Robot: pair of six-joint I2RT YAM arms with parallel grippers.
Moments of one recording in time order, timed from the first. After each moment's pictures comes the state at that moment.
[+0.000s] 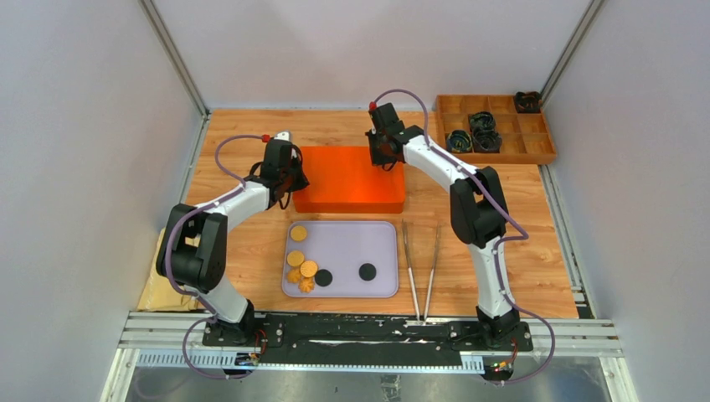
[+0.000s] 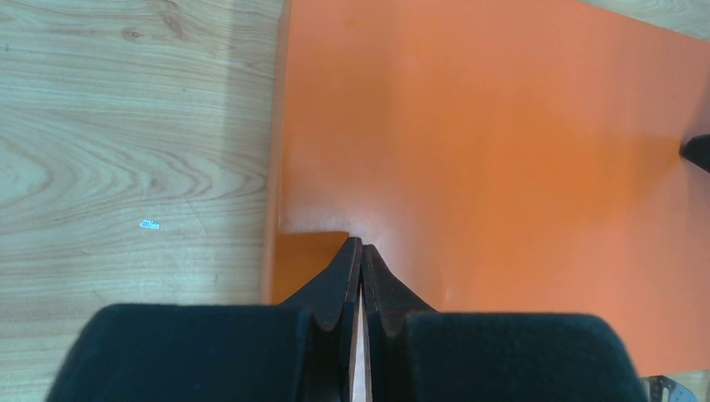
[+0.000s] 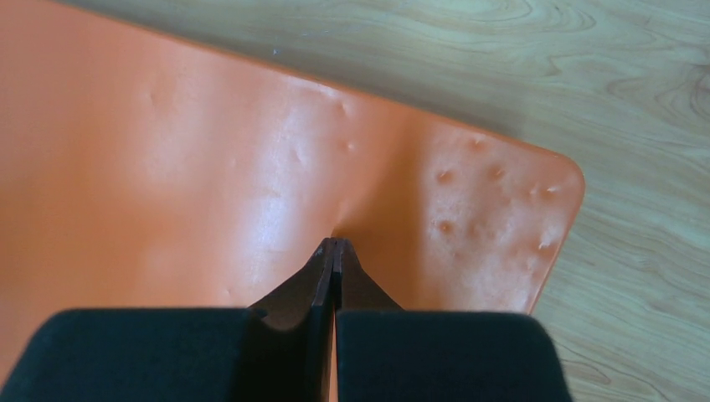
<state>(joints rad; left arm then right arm) -0.27 1.63 0.95 0.00 -0.05 -0.46 0.53 2.18 1.87 -0.53 0.06 0.24</state>
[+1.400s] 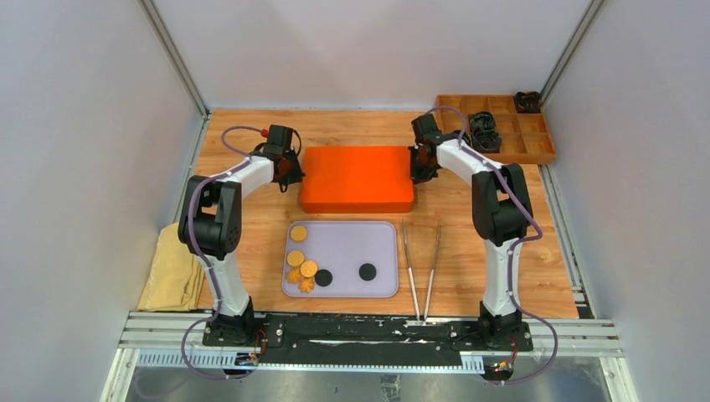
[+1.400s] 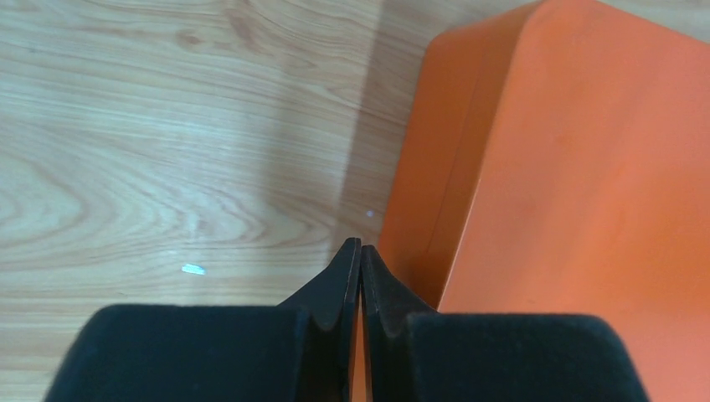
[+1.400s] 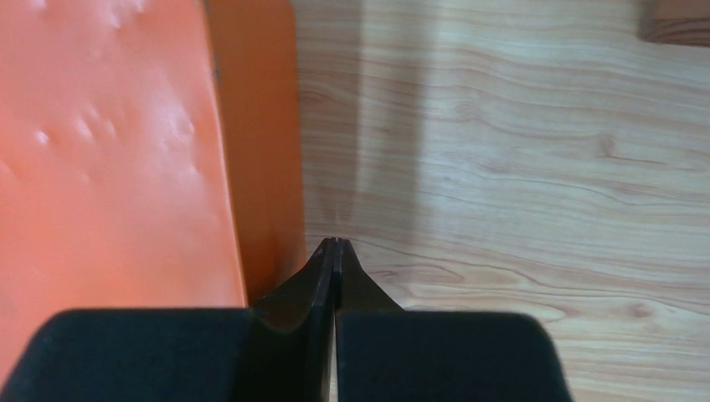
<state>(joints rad) -0.18 1.89 1.25 -0.28 -0.02 -0.50 0.34 2.10 1.62 -0.60 0.01 0.30</state>
